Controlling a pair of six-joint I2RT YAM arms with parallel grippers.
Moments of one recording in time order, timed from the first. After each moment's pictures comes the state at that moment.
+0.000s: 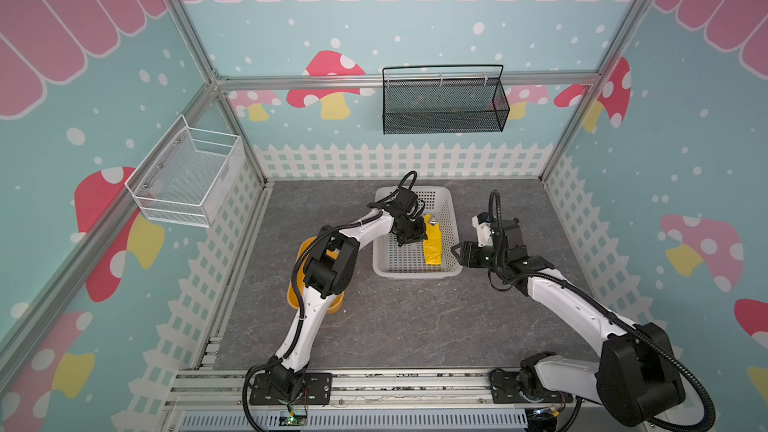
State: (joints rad) left arm -0.55 2.40 1.92 -0.56 0.42 -0.68; right arm 0.31 1.25 0.76 -0.23 -0.24 0.37
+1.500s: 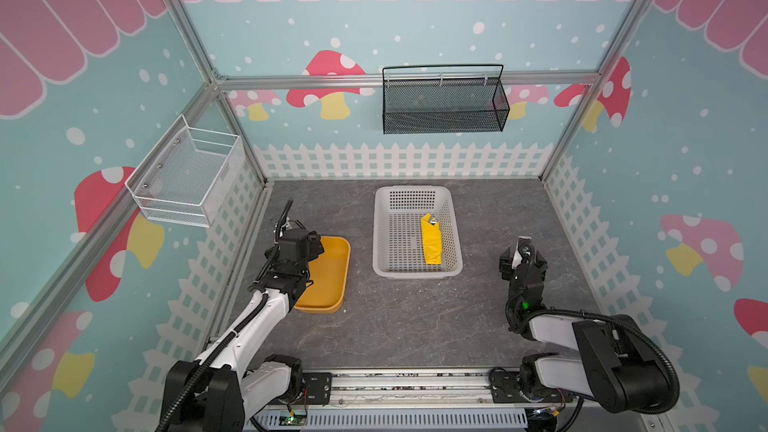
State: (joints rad) left arm -0.12 1.10 0.59 -0.03 -0.47 -0.37; right arm 0.13 1.33 0.17 0.95 0.49 -0.14
